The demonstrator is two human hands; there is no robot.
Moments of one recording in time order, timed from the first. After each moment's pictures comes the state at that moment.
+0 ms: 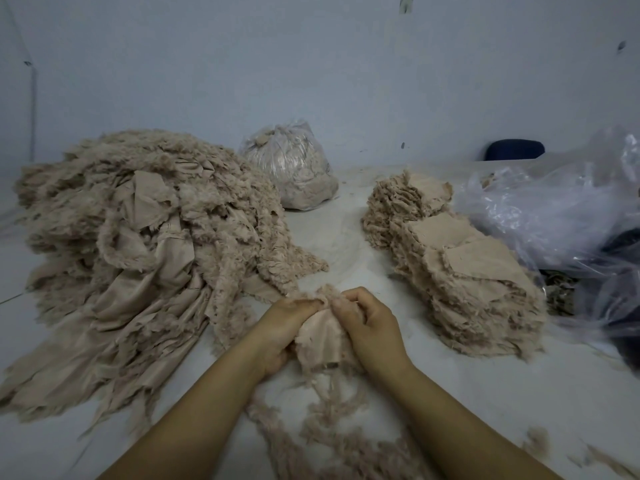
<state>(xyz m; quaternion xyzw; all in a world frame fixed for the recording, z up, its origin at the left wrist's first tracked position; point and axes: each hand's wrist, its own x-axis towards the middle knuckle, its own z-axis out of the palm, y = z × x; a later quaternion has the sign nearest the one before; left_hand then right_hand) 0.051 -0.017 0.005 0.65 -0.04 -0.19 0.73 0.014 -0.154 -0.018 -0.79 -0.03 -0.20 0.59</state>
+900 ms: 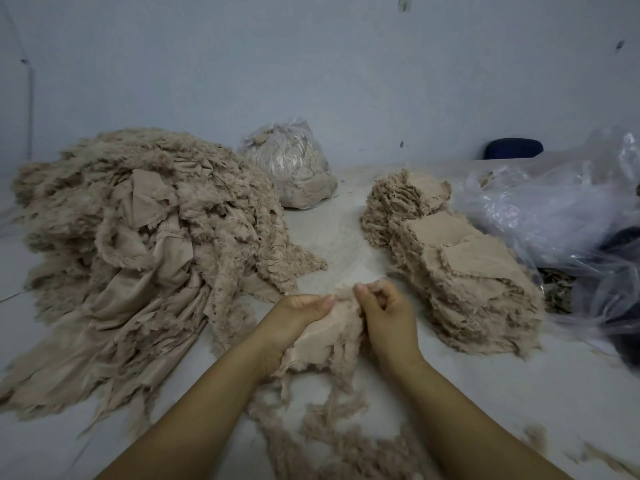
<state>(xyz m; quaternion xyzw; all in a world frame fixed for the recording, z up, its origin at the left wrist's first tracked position) 0.050 -0.016 0.006 0.68 -0.10 -0.21 0.70 0.023 -0.167 -0.017 -0.70 0.07 -0.24 0.66</state>
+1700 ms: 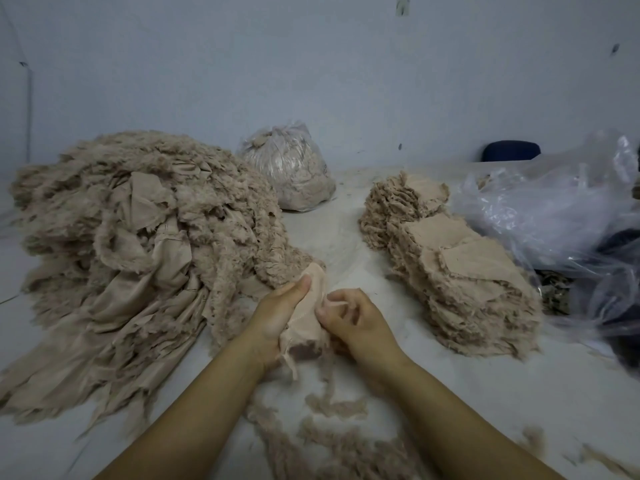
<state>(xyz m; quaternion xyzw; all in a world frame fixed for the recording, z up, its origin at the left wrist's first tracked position) 0.055 -0.017 0.018 0.58 0.01 -0.17 0.80 0.017 -0.152 -0.016 -0.70 0.01 -0.04 0.71</state>
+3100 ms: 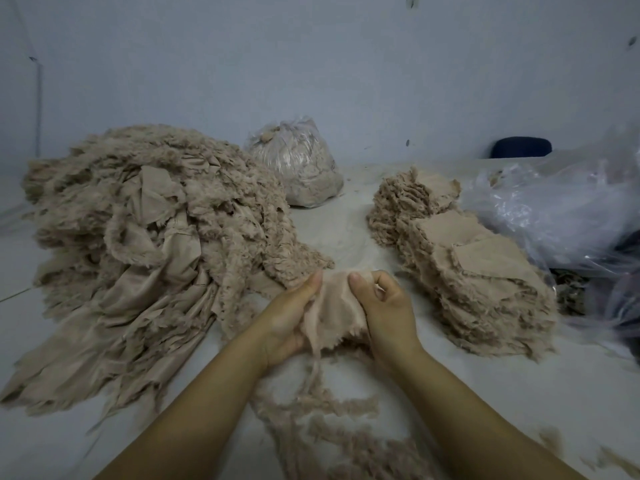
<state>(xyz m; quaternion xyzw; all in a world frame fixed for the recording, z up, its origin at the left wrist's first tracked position) 0.050 -0.015 0.019 0.55 -0.06 -0.28 0.78 0.022 -0.149 -0.001 -0.65 0.04 -0.20 0.73</state>
